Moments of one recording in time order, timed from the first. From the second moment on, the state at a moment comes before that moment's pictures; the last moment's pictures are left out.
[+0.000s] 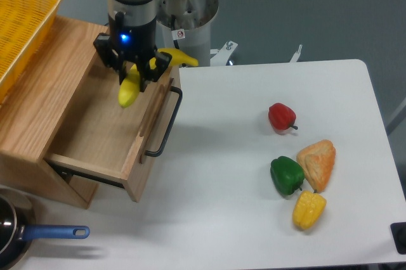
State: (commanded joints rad) arm 2.22 -1.67 -1.43 -1.49 1.37 0.37
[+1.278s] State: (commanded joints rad) arm 2.12 -1.73 -1.40 -1.47 1.38 0.23
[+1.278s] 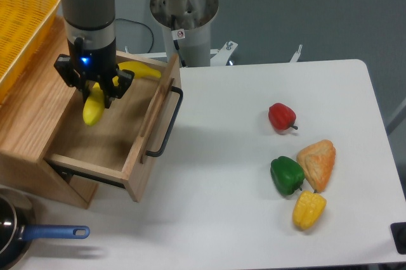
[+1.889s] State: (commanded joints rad) arm 2.12 -1.76 -1.40 -1.47 1.42 0.23
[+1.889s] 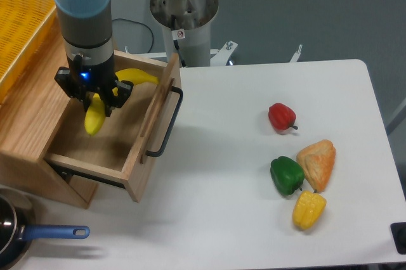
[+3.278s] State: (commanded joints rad) arm 2.12 -1.80 -1.39 -1.43 1.47 0.25
